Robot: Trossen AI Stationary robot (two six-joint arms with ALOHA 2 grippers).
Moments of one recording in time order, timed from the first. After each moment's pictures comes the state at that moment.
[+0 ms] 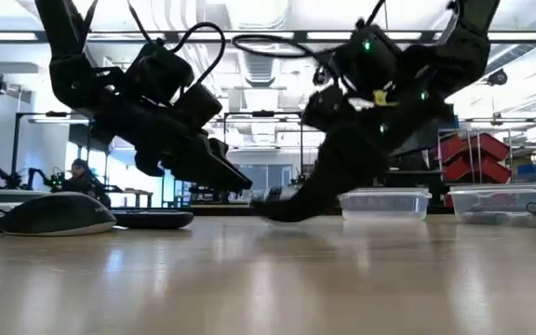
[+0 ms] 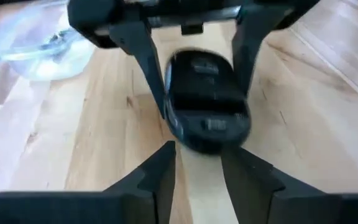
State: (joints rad) left arm 0.15 1.68 0.52 0.69 0.22 0.20; right arm 0.02 1.79 0.76 0.36 0.05 0.08
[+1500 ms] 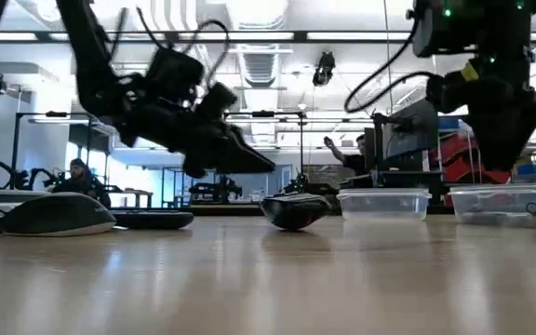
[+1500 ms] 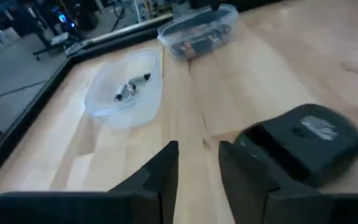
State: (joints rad) left arm 0.22 1.81 0.64 0.83 0.18 0.35; right arm -0.04 1.17 0.77 -1.10 0.08 0.95
